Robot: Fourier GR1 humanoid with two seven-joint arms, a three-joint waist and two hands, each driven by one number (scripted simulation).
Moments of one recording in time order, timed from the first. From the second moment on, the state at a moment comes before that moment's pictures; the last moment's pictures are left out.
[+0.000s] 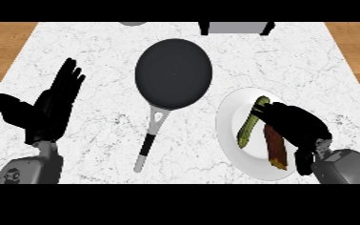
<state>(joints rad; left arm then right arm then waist) -0.14 0.18 0.07 -1.61 0.13 0.08 0.24 -0.21 -0.52 0.34 -1.61 1.04 0.71 -0.01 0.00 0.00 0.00</state>
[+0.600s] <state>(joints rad) -0.17 0.17 0.09 -1.57 0.11 0.06 0.22 -0.21 -0.41 0.32 -1.43 1.15 0.59 -0.11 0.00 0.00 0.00</state>
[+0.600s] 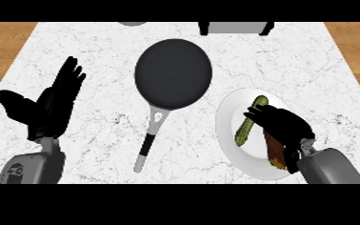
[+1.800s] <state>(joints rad) -0.18 0.15 0.09 -1.60 0.09 0.06 0.25 -0.31 -0.15 0.27 -1.28 1.20 0.43 -0.02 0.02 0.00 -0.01</state>
